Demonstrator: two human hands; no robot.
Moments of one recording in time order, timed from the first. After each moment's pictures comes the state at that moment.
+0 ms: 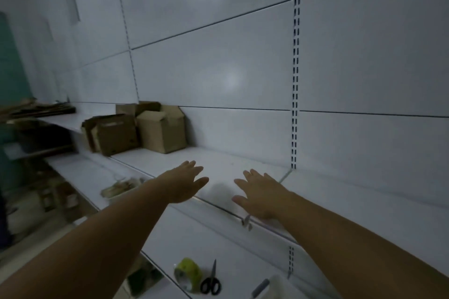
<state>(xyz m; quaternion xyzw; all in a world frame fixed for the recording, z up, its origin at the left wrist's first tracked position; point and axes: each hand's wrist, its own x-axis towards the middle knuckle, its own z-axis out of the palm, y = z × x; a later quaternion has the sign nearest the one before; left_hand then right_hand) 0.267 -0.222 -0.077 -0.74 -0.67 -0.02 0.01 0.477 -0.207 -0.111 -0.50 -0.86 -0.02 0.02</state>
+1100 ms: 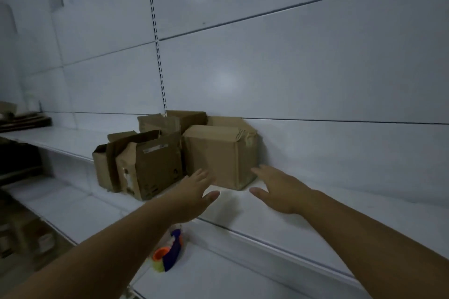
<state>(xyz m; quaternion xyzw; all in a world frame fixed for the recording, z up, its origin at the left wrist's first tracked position) -0.083 -0.004 -0.084 -0.83 -0.56 -0.07 -0.01 0.155 0.001 -0.085 -0.56 -0.82 0.03 0.12</state>
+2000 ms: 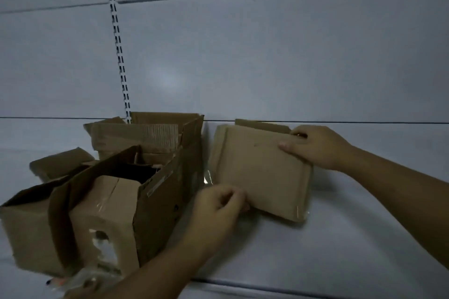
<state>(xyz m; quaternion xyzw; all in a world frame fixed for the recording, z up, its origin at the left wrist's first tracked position) -0.143 0.115 -0.089 -0.74 -0.30 -0.49 -0.35 0.096 0.110 -0.004 -0.73 -0.63 -0.03 0.27</state>
